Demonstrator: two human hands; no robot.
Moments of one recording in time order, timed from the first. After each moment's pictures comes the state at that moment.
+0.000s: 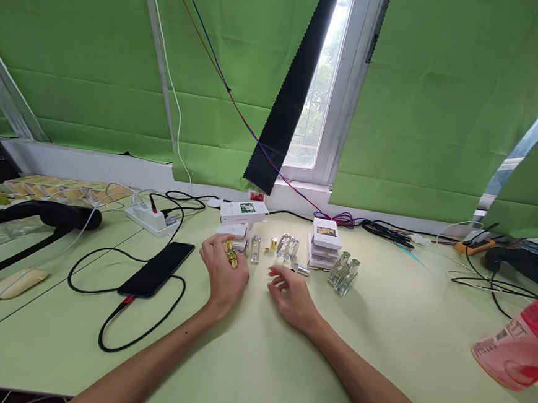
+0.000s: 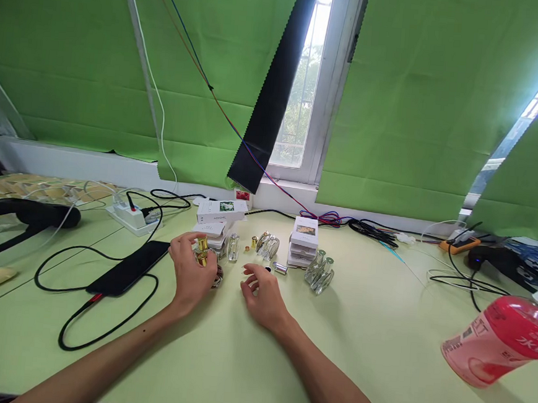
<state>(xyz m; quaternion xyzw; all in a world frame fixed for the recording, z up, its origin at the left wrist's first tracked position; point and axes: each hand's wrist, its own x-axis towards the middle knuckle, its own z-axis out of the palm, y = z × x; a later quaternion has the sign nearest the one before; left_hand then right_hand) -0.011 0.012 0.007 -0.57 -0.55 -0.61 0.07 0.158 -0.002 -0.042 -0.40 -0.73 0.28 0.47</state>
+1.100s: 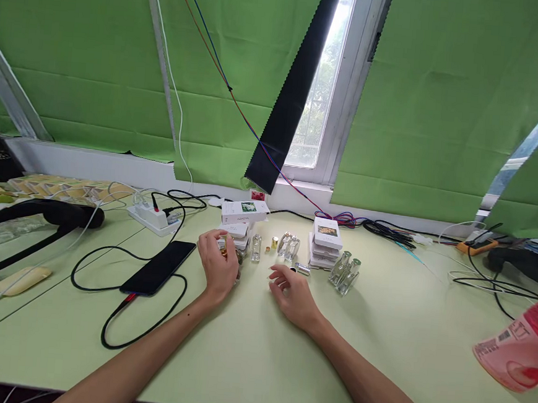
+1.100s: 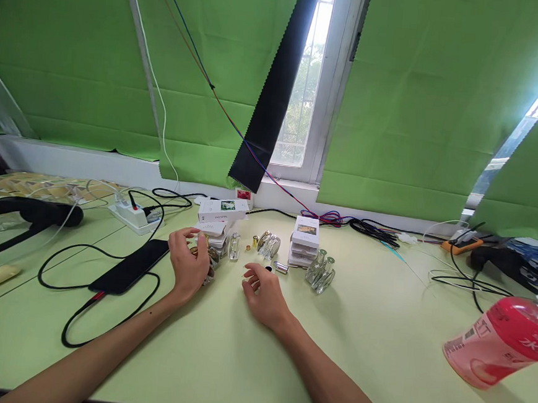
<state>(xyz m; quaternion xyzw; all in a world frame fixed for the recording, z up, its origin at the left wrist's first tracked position) -0.033 0.041 -0.005 -0.55 -0.54 -0.63 0.10 0.159 -0.003 -0.042 -0.41 -0.73 0.29 0.46</state>
